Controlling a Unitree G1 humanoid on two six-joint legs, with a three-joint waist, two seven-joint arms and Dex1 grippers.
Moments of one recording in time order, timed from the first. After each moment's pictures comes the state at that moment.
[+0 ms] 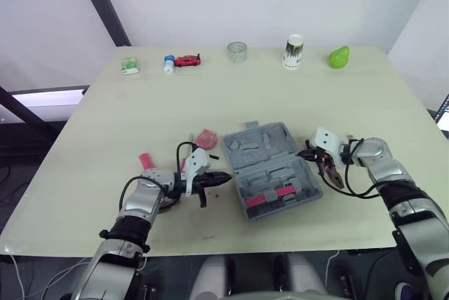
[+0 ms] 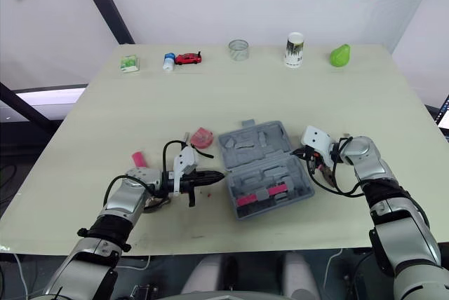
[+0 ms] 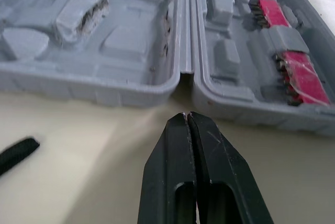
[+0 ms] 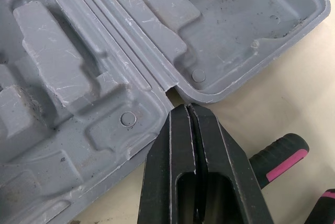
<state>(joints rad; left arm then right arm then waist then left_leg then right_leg) -0.39 0.48 -0.13 0.49 -0.16 0.01 -1.20 -0.68 -0.52 0.22 0.76 -0.06 -0.13 1.09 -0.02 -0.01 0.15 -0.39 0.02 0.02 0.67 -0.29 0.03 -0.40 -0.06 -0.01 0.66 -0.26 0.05</state>
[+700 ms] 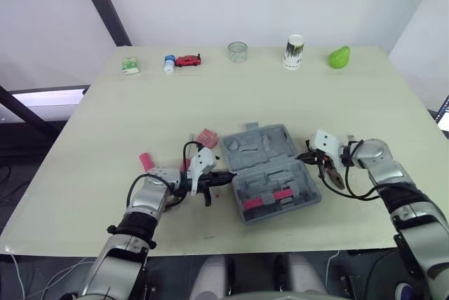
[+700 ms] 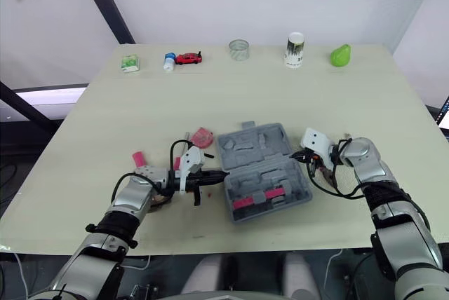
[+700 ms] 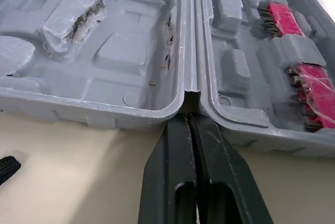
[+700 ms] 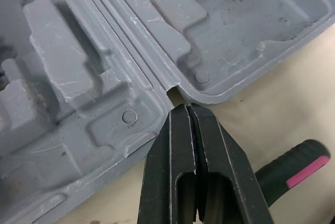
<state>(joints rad) -0.42 0.45 -0.15 0.53 -0.14 0.01 -1.19 -0.64 -0.53 0.22 0.67 -0.05 -0.07 1.14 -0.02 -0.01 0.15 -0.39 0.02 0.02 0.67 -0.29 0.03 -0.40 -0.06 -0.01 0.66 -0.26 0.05</state>
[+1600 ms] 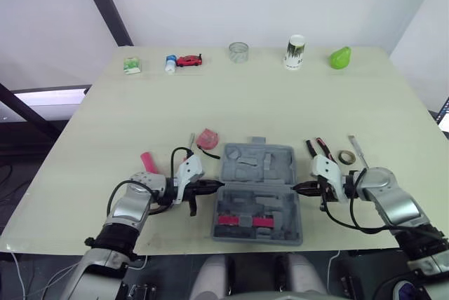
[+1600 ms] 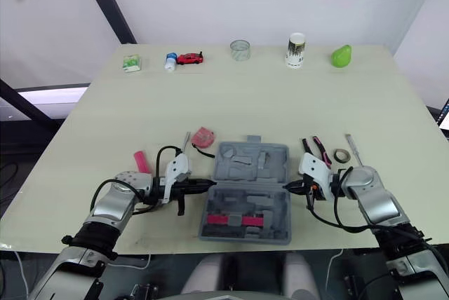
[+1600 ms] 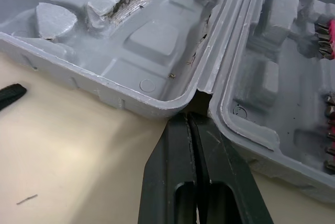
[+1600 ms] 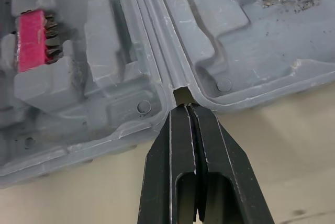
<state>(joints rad) -0.31 0.56 -0.14 0.37 -0.14 0.06 -1.23 -0.27 -0.60 0.22 0.04 0.09 0.36 1.17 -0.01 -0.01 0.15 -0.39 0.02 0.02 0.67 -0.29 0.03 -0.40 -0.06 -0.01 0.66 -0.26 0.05</state>
